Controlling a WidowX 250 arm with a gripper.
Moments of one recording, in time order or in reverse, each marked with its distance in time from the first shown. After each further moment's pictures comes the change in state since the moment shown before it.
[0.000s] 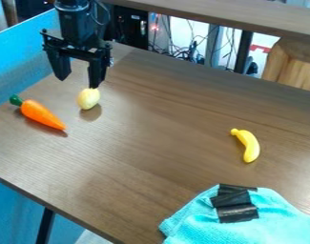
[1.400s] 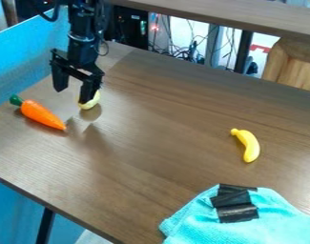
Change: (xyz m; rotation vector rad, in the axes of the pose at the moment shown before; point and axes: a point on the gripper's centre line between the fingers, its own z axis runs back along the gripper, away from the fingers) arm 0.047 0.044 -0.074 0.148 0.186 -0.146
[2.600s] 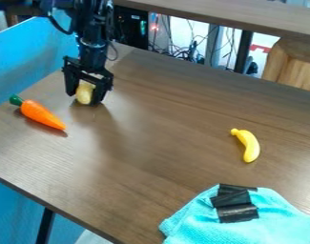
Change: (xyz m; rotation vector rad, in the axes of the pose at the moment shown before) arm 0.037 -0.002 -0.023 -0.040 0.034 0.087
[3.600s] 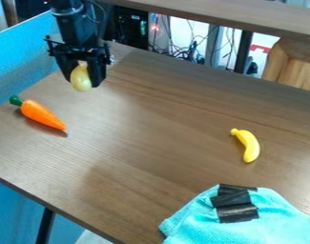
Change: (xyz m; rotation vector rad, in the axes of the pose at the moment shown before) arm -0.088 -0.036 0.085 -0.244 -0.285 0.002
